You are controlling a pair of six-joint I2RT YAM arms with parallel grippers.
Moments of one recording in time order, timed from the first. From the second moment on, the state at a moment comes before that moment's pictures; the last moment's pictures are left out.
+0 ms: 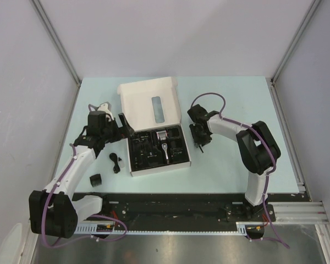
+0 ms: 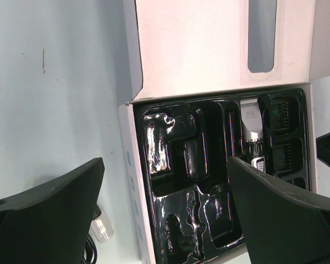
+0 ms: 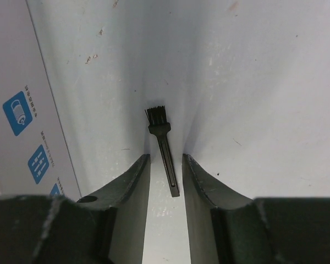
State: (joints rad) left arm -0.13 1.11 0.77 -0.35 0.14 -0.42; right arm 0.55 1.90 1.28 -0.63 0.10 0.30
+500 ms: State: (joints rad) left arm -0.13 1.11 0.77 -0.35 0.14 -0.42; right arm 0.56 1.91 1.28 -0.64 0.11 0.30
